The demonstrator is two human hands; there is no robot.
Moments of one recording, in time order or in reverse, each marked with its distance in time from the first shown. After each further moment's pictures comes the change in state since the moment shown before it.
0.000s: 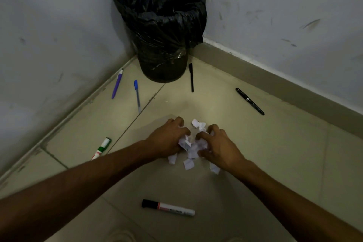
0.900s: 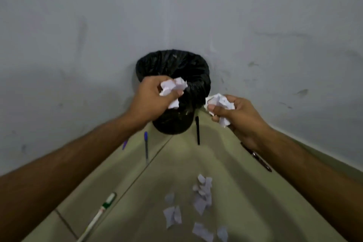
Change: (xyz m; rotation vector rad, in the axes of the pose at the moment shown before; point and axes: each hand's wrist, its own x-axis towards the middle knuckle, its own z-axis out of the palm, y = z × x) left_hand 0.012 -0.016 -0.240 -0.717 0.850 -0.135; right_hand 0.048 -0.057 -0.224 1.325 0.309 -0.085
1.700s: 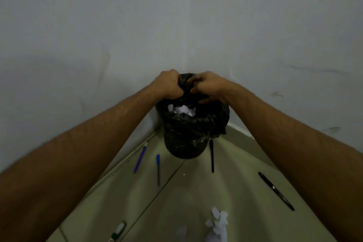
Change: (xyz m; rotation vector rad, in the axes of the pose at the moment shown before) left_hand 0.146 0.004 -0.029 0.722 -0.253 -0.205; right_hand 0.167 -0.085 0.093 -0.727 -0.183 0.027
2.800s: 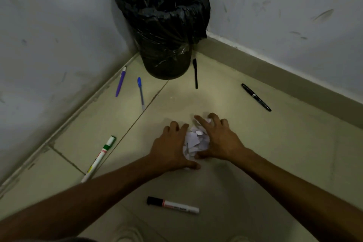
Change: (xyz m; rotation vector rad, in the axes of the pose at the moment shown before) left_hand -0.276 -0.034 0.277 0.147 -0.490 0.154; right_hand -0.231 0.281 0.163 -0.622 -0.211 0.087
